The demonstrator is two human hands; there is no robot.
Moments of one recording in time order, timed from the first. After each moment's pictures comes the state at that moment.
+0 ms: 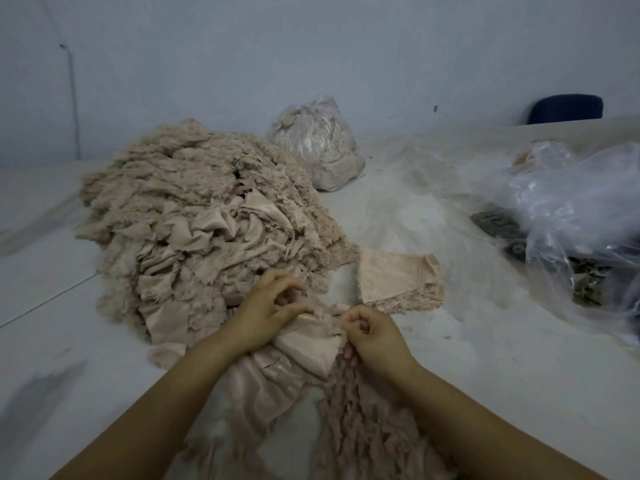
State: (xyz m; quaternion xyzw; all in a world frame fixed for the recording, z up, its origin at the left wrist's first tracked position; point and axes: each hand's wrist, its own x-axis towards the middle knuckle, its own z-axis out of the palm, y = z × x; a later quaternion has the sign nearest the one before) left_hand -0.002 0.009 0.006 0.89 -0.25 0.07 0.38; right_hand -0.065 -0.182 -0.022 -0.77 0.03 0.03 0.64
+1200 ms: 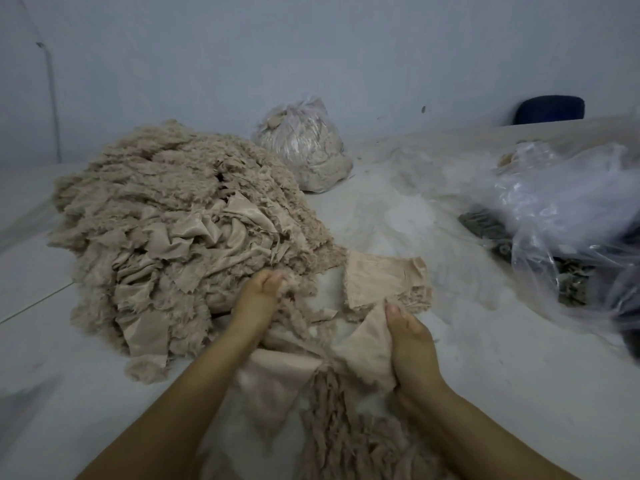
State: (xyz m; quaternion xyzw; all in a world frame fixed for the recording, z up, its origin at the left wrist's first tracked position) left_hand 0.012 -0.028 0.001 0.82 0.01 0.04 0.58; right_hand -0.076 -0.211 -0.024 -0.58 0.13 -0.12 0.79
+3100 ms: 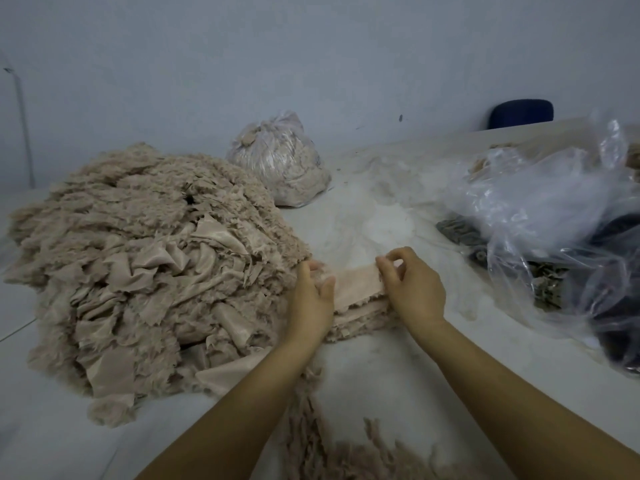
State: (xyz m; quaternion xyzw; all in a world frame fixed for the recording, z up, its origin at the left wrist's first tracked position) left_hand 0.022 -0.131 0.004 0.84 -0.07 0.11 0.53; right_hand -0.006 -0.279 0.019 -0.88 0.18 -0.26 0.37
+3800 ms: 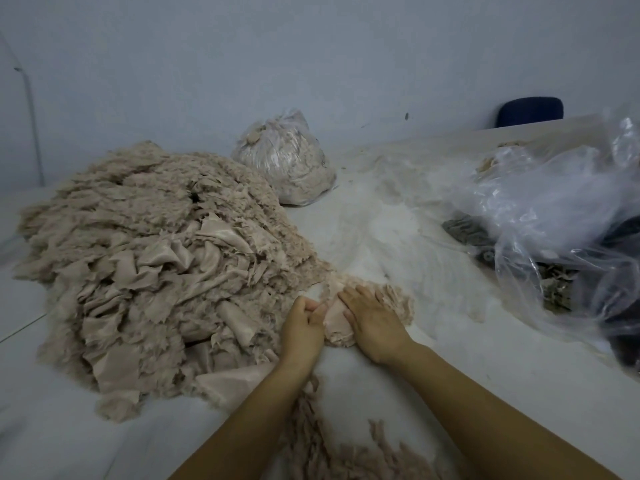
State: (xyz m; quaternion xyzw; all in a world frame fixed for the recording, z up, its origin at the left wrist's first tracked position) left_hand 0.013 -0.114 -0.033 0.84 0.00 0.05 0.55; right_hand 0.004 -0.253 -0.037 -0.98 -0.07 0.00 0.20
